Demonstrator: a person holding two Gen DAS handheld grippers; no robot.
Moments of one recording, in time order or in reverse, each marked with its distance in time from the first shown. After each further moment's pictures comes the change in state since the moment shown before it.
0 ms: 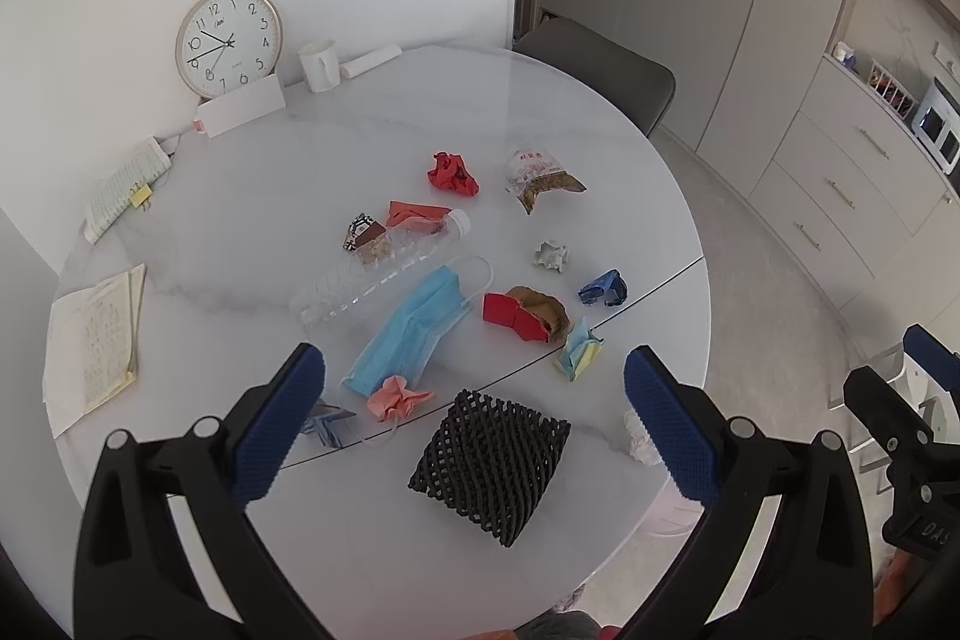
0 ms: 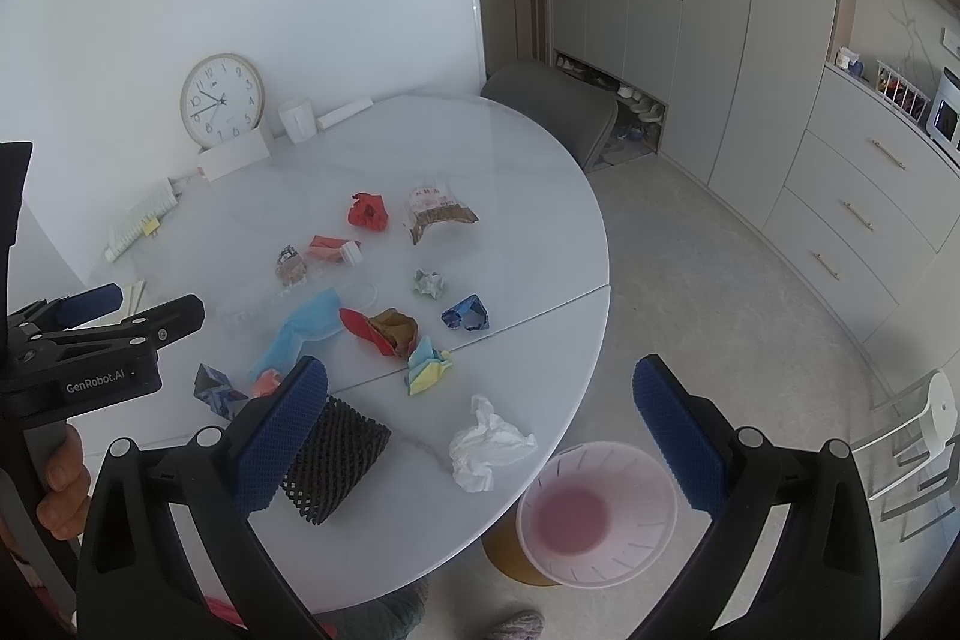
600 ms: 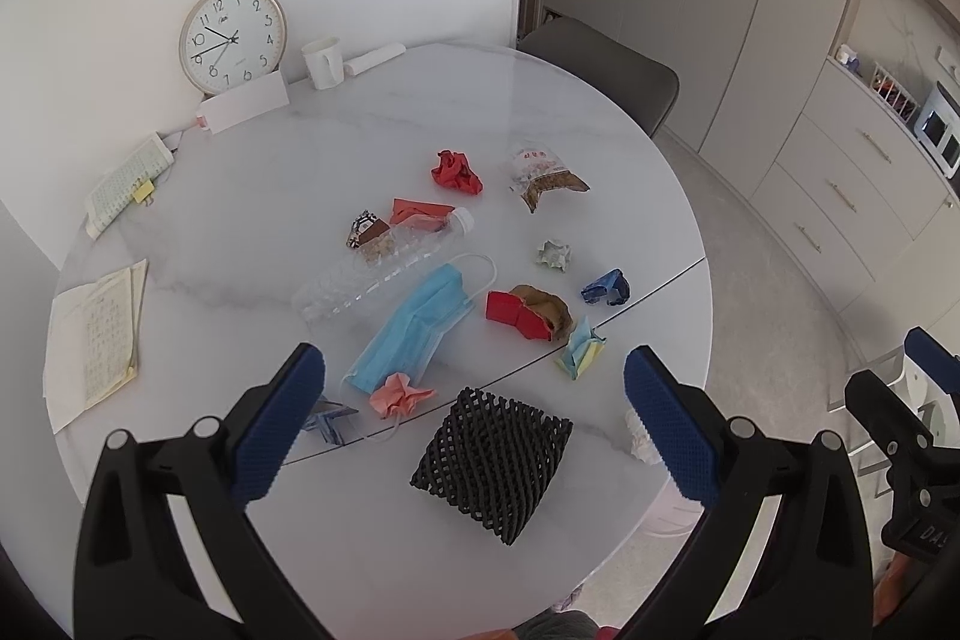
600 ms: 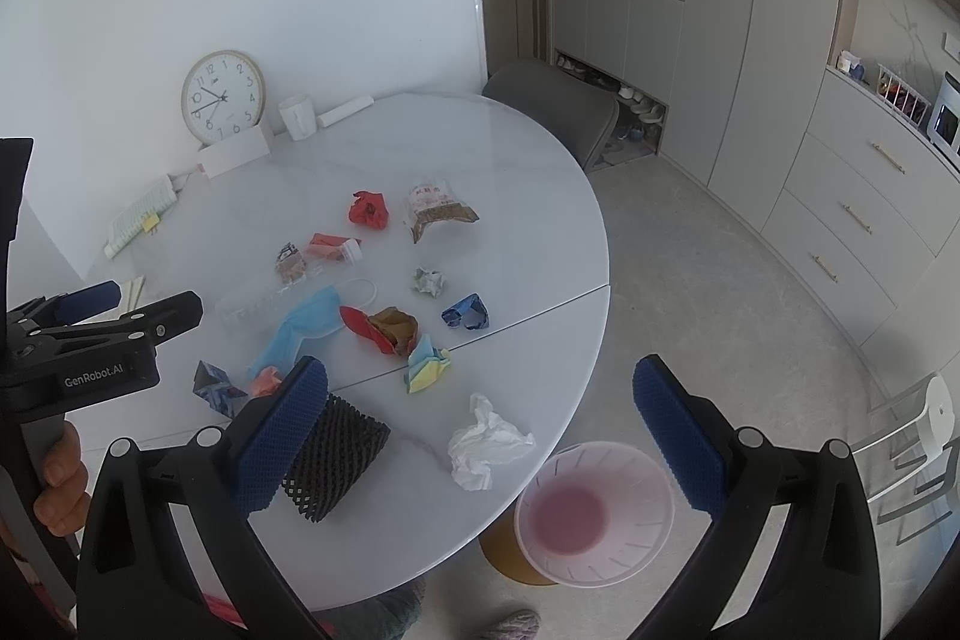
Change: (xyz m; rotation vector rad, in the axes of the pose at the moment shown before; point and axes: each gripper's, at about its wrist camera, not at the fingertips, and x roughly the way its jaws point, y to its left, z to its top) left arm 0.000 0.000 -0.002 -0.005 0.003 0.004; right arm 0.003 0.001 -0.002 -0.005 0.003 -0.001
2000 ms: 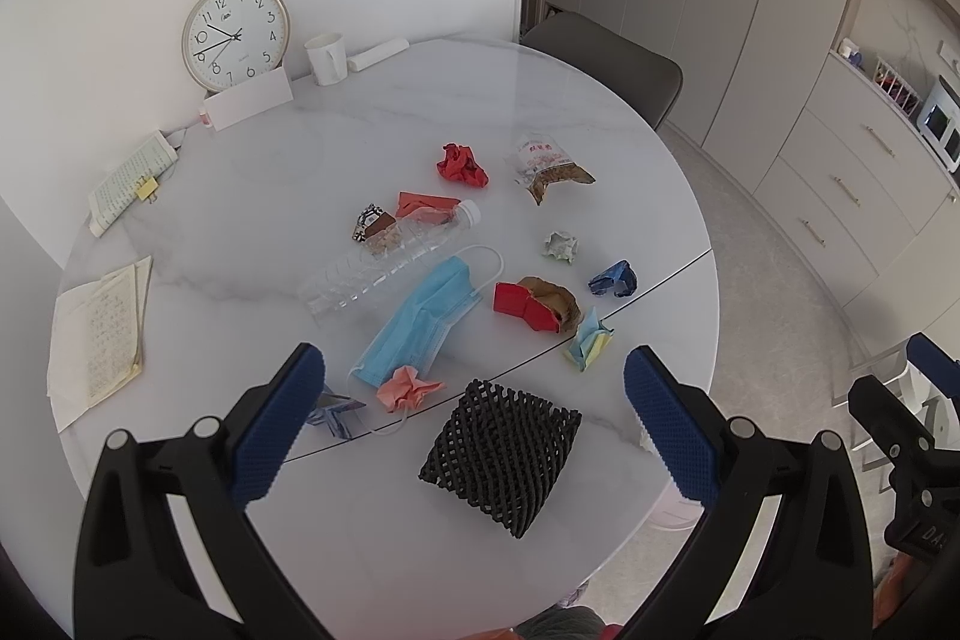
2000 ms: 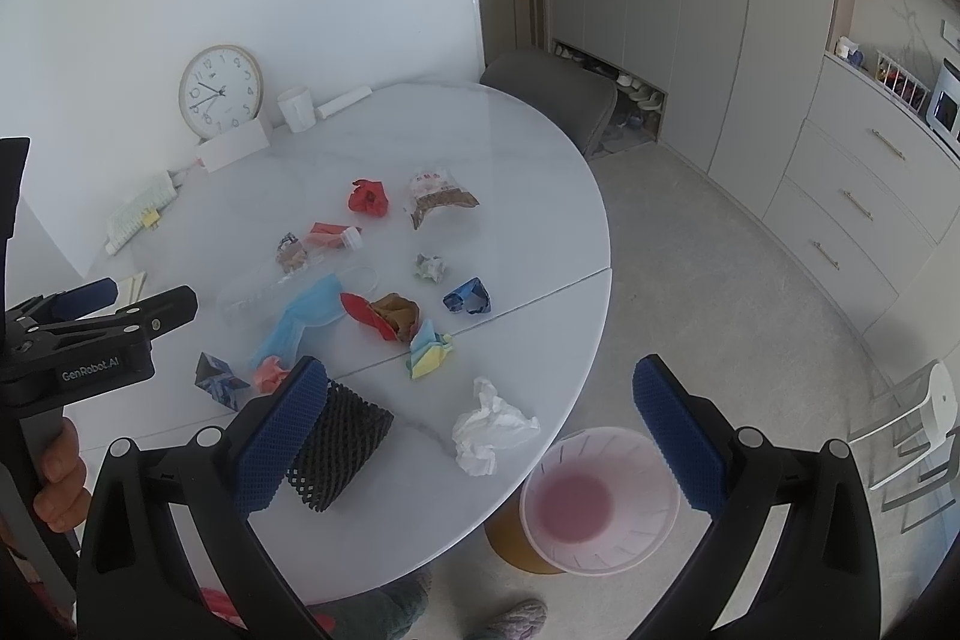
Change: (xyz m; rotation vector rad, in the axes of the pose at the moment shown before) left arm 0.001 0.005 -0.005 0.005 0.012 0.007; right arm -0.005 -0.001 -0.005 0.010 0.029 -0.004
